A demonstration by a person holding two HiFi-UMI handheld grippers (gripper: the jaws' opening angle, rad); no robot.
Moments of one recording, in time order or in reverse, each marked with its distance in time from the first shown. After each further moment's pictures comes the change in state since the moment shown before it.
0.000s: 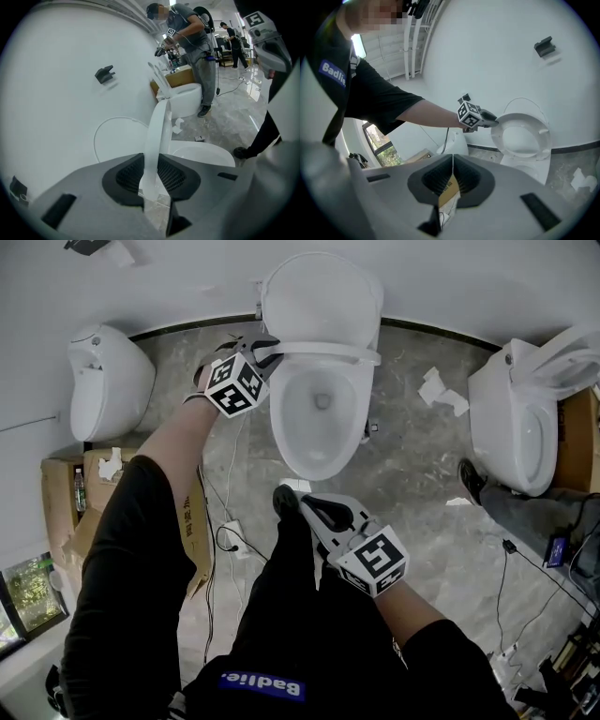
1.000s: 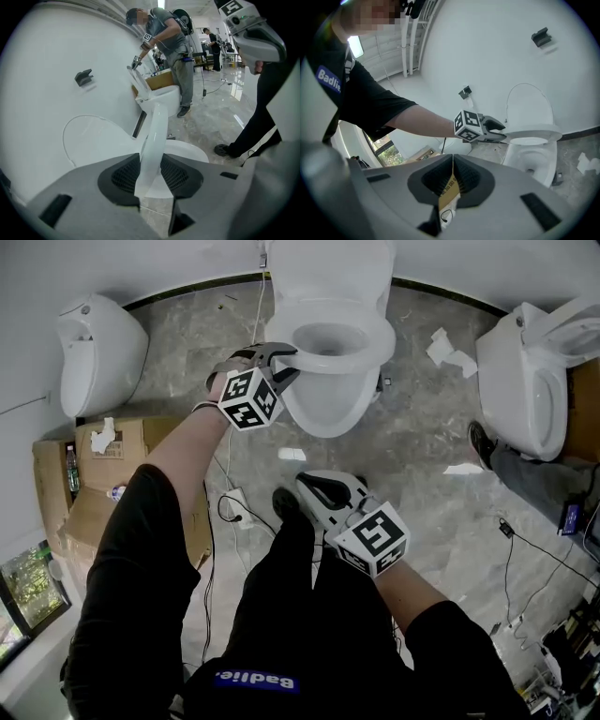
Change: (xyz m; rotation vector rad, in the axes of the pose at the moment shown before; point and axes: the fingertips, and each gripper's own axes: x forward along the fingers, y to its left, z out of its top) left arm -0.017 -0.156 -0.037 0.067 -0.057 -0.137; right arm 0.033 0.054 -0.064 0.043 0.025 0.004
